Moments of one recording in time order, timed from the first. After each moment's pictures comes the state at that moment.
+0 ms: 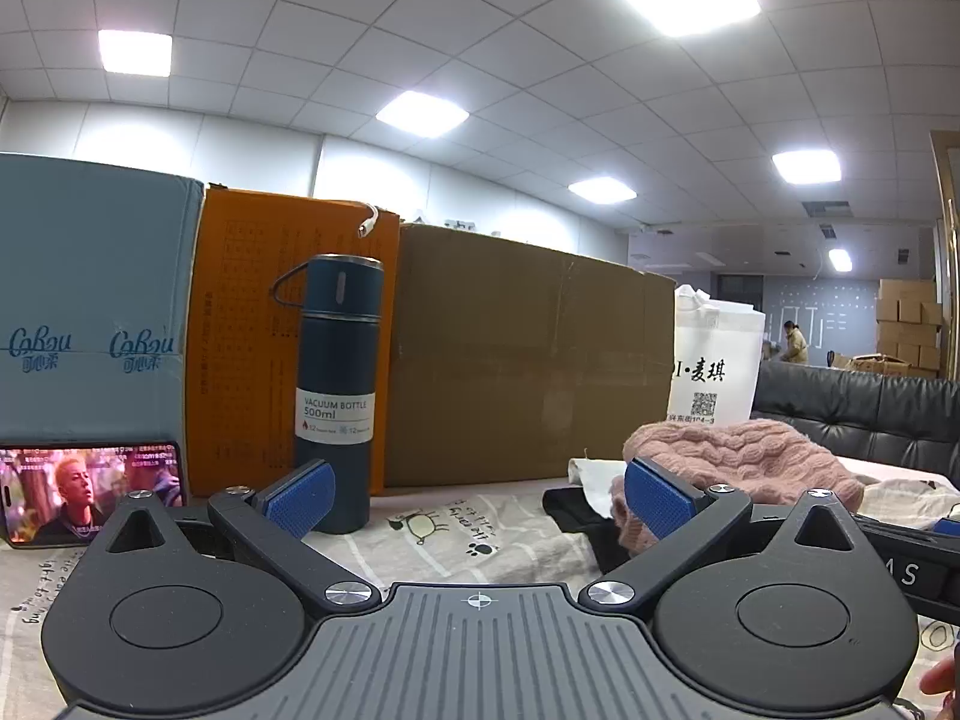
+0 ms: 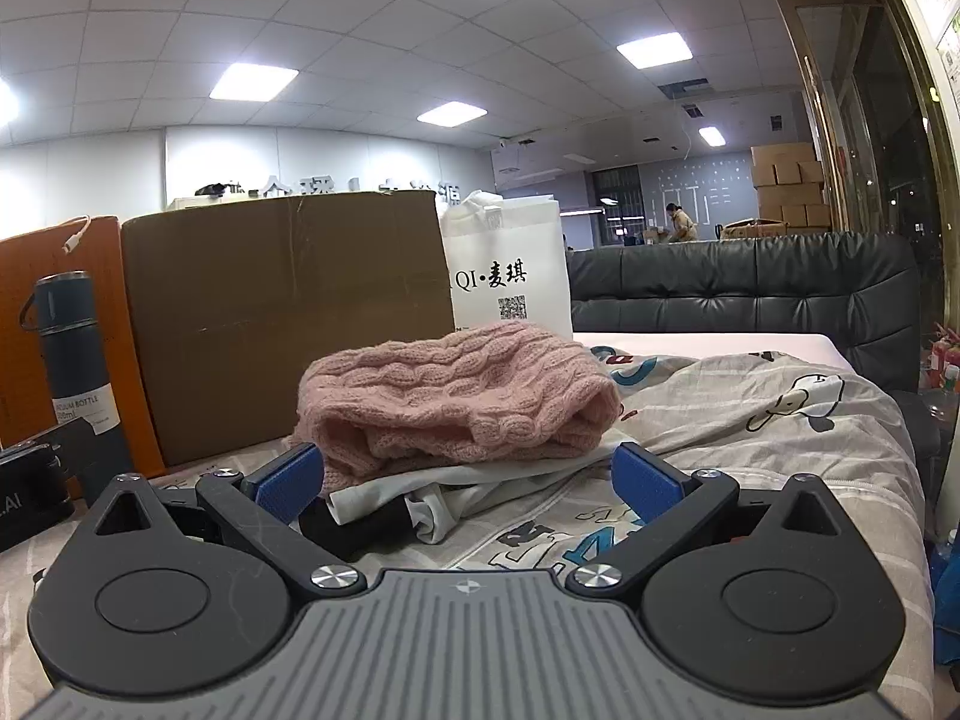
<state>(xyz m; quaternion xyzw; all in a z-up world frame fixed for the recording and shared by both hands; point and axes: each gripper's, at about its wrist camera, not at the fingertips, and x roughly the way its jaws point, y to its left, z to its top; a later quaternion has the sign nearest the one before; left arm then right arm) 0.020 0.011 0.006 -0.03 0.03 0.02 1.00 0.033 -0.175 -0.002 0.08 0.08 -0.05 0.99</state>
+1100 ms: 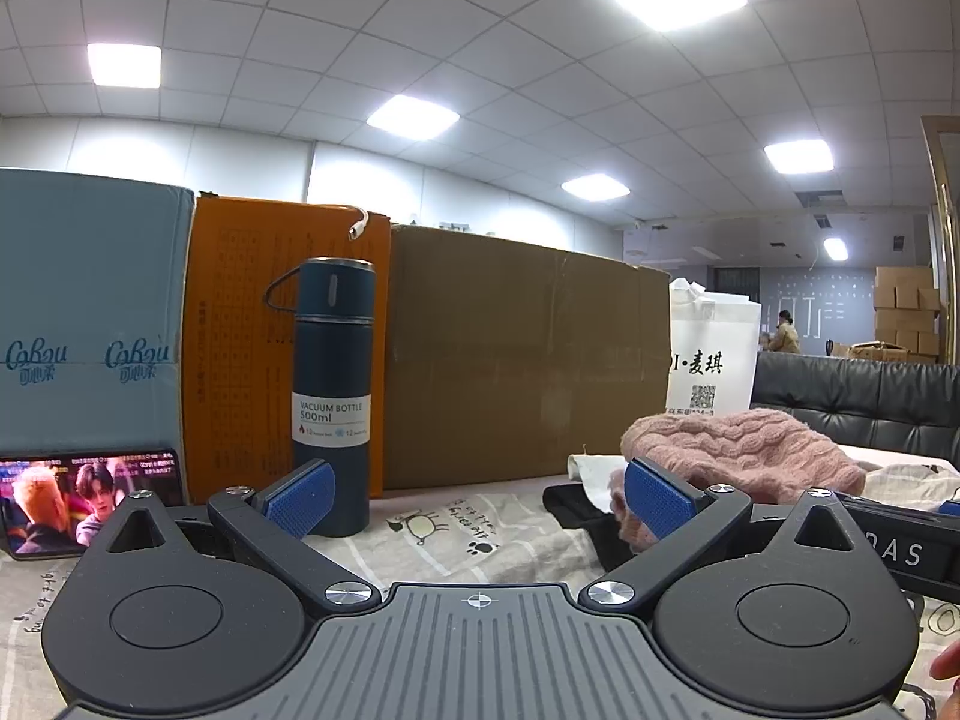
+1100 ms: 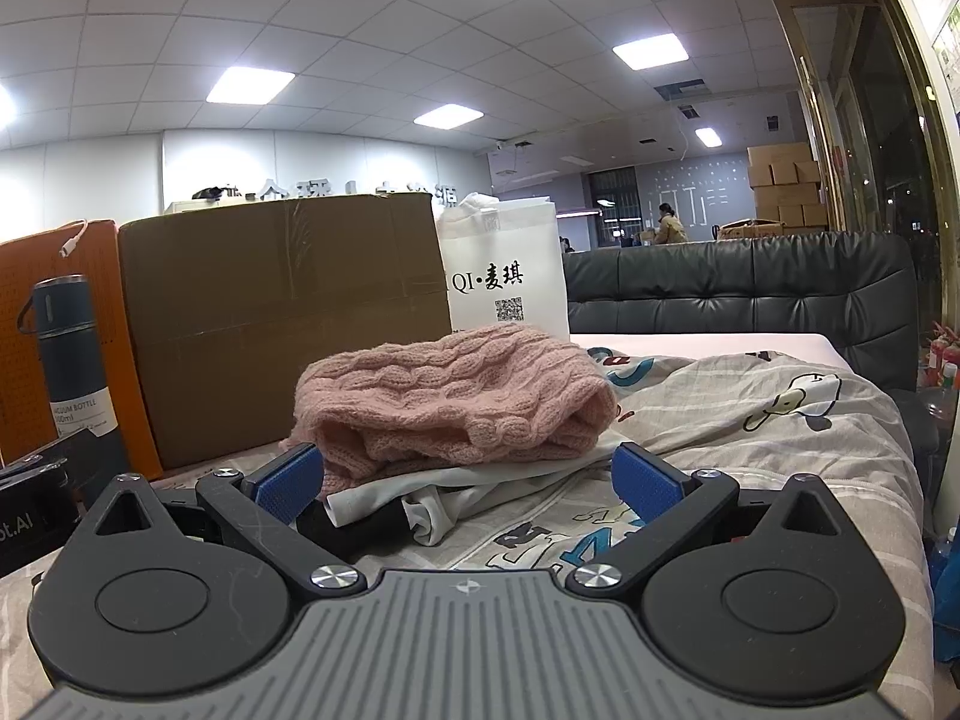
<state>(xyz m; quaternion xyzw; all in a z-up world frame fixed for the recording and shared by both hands) 0.020 0.007 0.003 -0.02 0.03 0.02 1.00 0.032 -0.175 -0.002 0.08 0.08 -0.05 0.99</state>
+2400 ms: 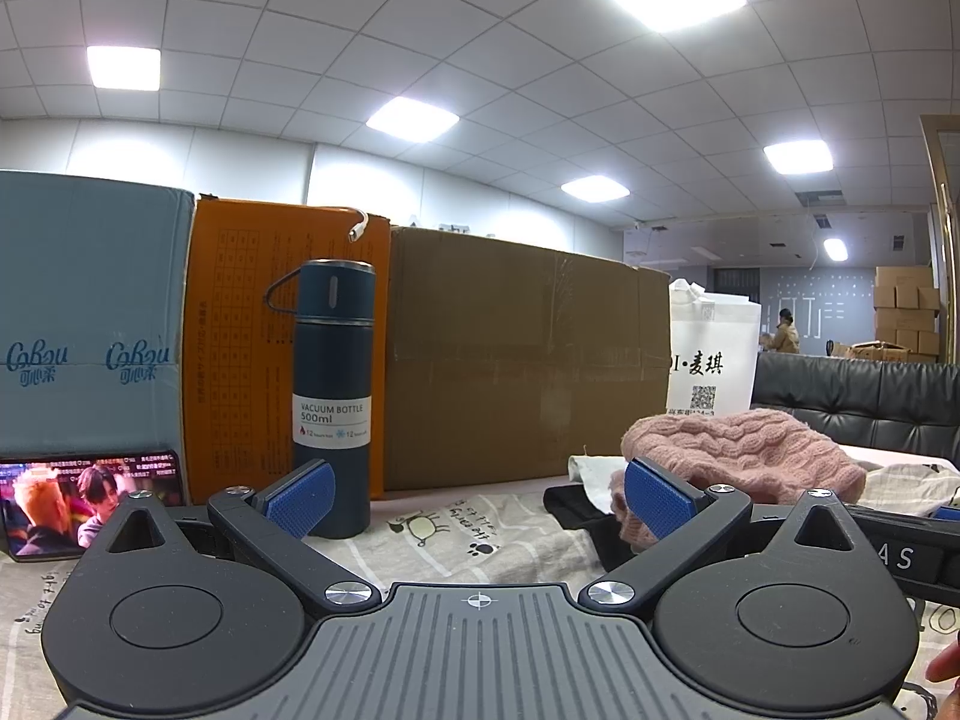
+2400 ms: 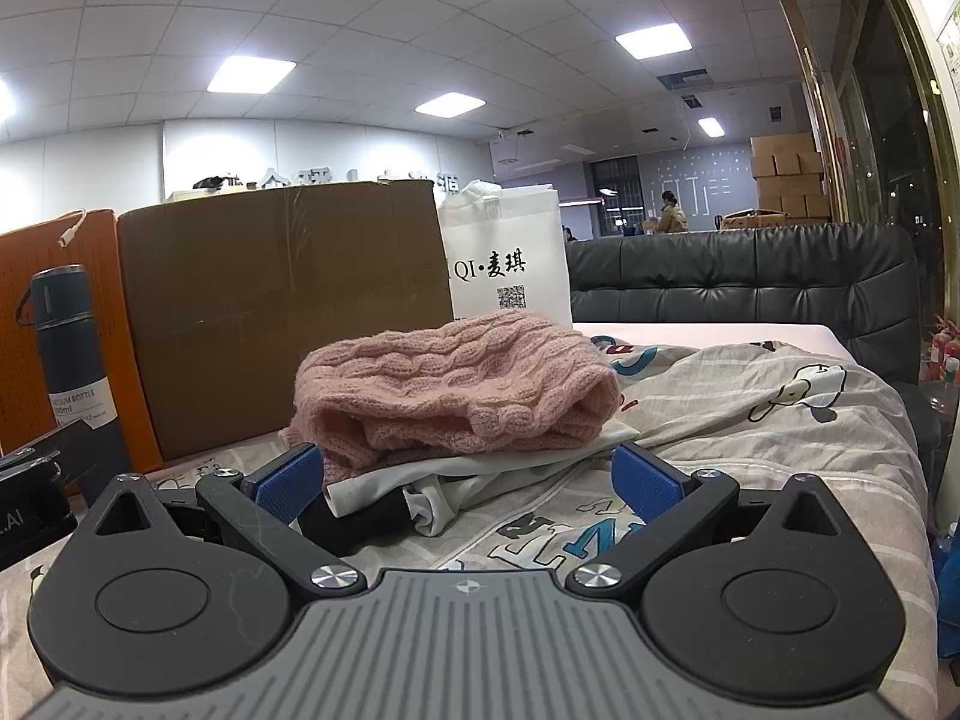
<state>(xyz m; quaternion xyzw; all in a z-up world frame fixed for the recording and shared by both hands) 0.020 0.006 0.003 -0.02 0.03 0.02 1.00 0.036 -0.175 -0.003 0.08 0.09 -0.05 0.99</state>
